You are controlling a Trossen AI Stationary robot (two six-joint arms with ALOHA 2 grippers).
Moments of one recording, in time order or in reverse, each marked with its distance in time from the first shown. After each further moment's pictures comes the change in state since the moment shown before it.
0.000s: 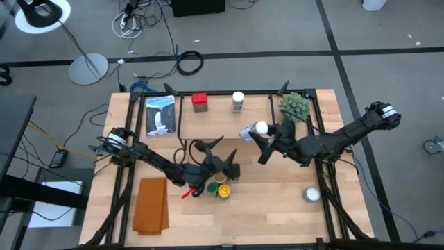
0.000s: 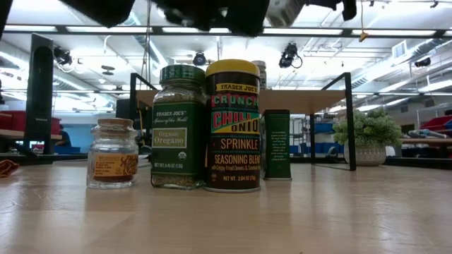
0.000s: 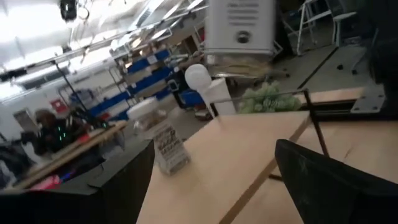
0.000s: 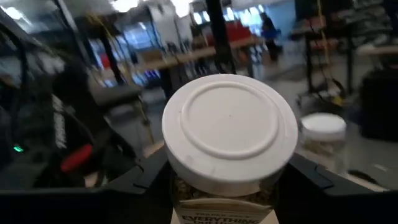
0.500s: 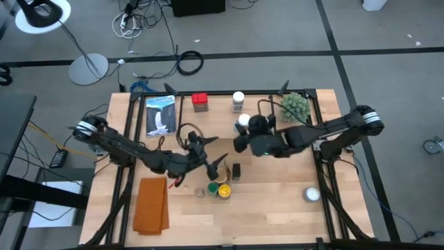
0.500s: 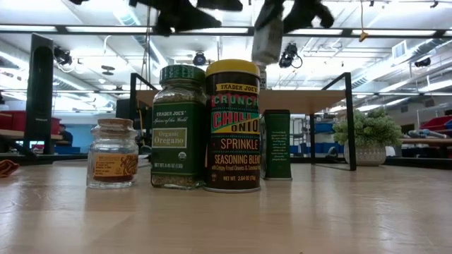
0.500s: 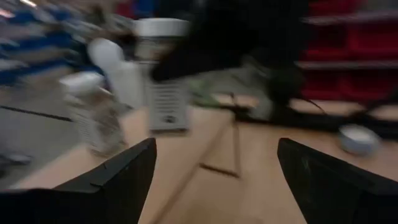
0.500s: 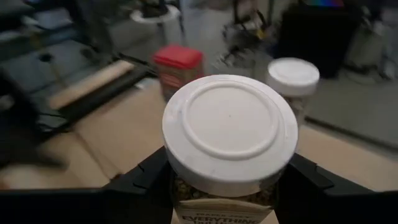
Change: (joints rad) left arm 0.039 -0.388 -0.186 -0.539 0.420 -0.602; right arm -0.187 0.345 0.494 -0.880 -0.010 0.516
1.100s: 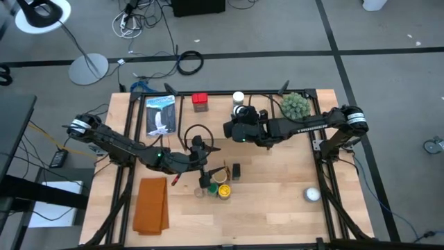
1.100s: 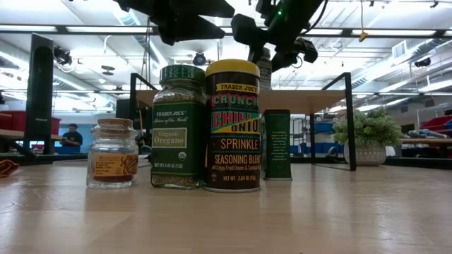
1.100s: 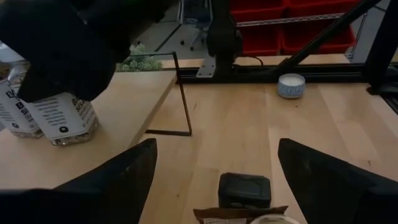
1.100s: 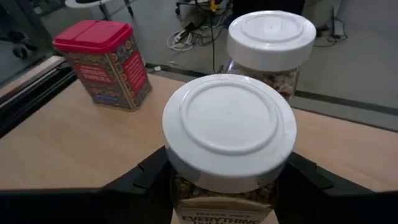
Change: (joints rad) left arm 0.006 -0.066 -0.003 -0.250 0.256 -0.063; right arm -0.178 0.162 0.036 -0.008 -0.050 0.135
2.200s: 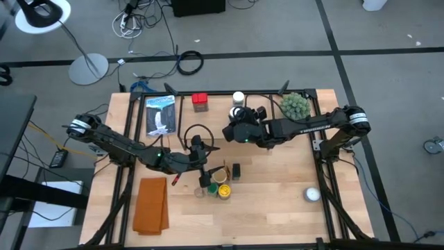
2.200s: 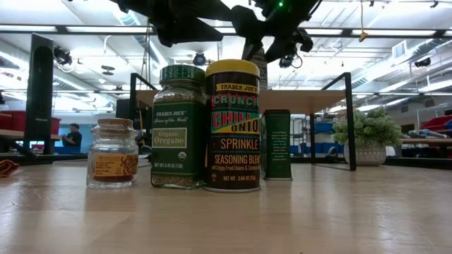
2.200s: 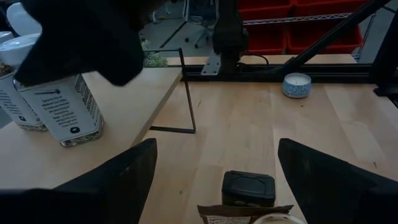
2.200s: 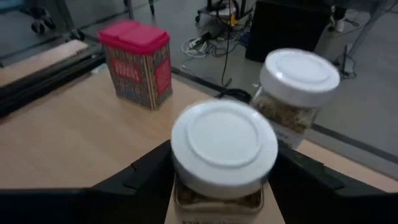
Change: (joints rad) left arm 0.000 0.000 0.000 -0.013 -0.020 -0.023; right arm 0.031 -0.036 -0.003 0.079 0.006 -0.258
